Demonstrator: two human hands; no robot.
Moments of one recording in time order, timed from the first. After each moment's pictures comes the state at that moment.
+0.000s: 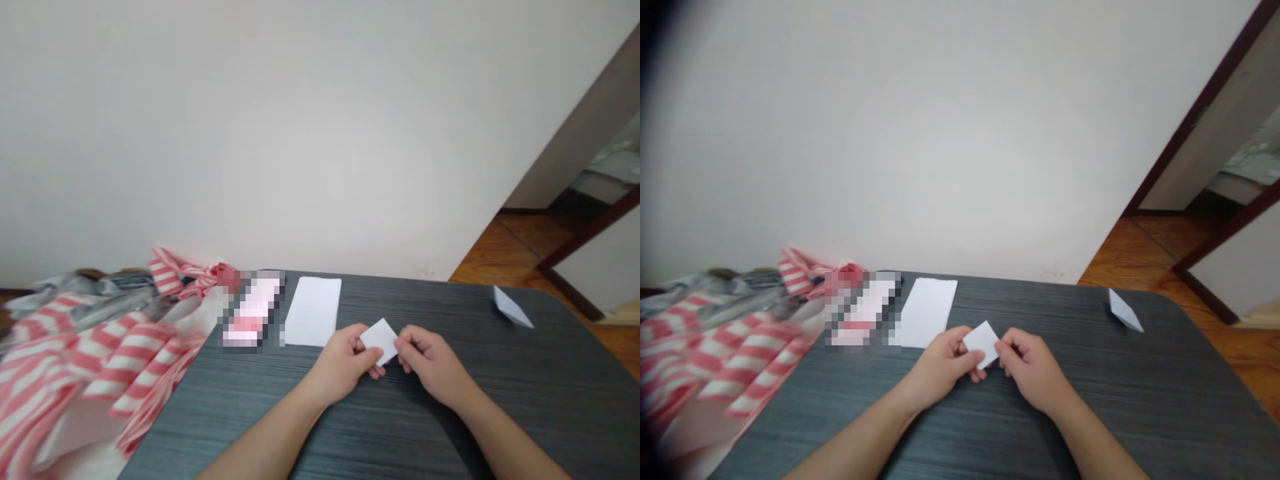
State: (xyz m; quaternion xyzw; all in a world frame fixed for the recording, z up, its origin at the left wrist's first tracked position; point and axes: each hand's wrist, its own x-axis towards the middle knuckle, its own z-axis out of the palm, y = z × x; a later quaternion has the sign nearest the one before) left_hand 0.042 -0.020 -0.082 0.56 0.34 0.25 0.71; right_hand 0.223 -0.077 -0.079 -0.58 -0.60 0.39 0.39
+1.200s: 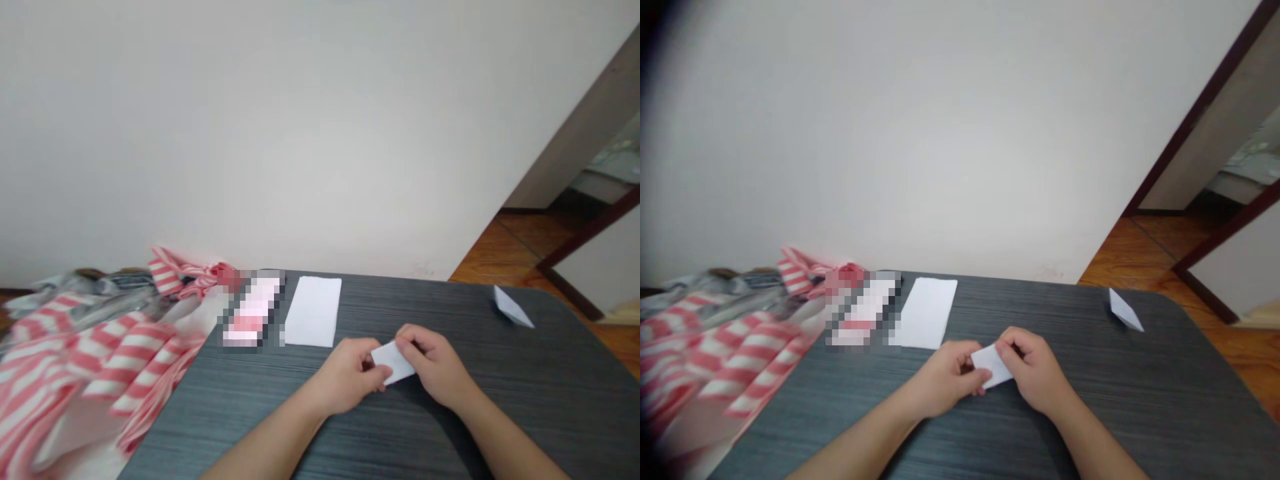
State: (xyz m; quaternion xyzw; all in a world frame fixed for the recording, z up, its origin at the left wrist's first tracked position) left_hand 0.036 -0.025 -0.082 0.71 0.33 0.17 0.60; right_hand 0.222 -0.074 -0.080 -0.54 -0.62 0.36 0.44
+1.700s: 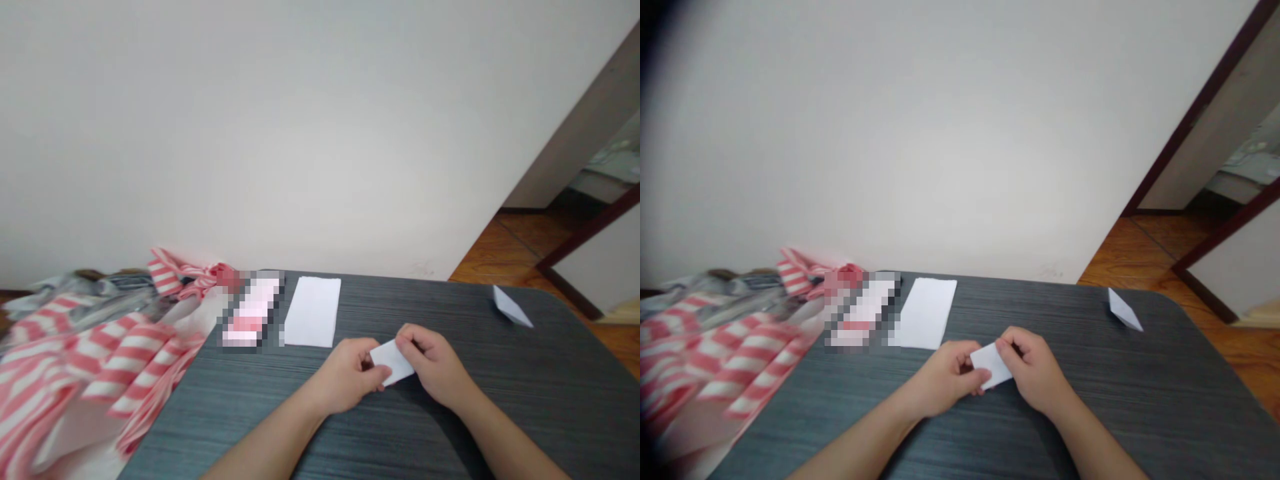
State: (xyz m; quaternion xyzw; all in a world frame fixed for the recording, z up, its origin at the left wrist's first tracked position) left_hand 0.035 -0.025 -0.081 0.68 0.33 0.16 0.63; right_hand 0.222 -0.074 -0.078 -0.56 -0.62 0.35 0.42
